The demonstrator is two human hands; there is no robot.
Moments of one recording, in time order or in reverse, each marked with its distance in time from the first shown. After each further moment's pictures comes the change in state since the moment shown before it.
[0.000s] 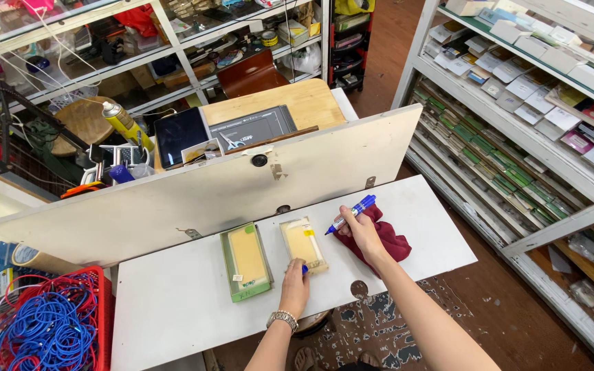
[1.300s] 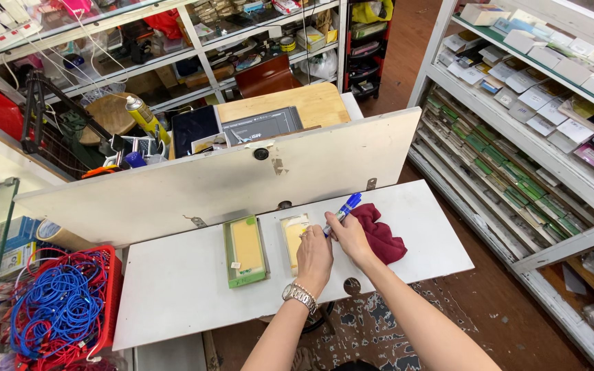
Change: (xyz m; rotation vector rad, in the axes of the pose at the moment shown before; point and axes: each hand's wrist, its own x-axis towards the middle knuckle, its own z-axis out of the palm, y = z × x) left_hand 0.029 0.151 -0.021 0.233 0.039 -0.011; right_hand -0.039 -0.029 0.014 -0.222 -0.074 -0.119
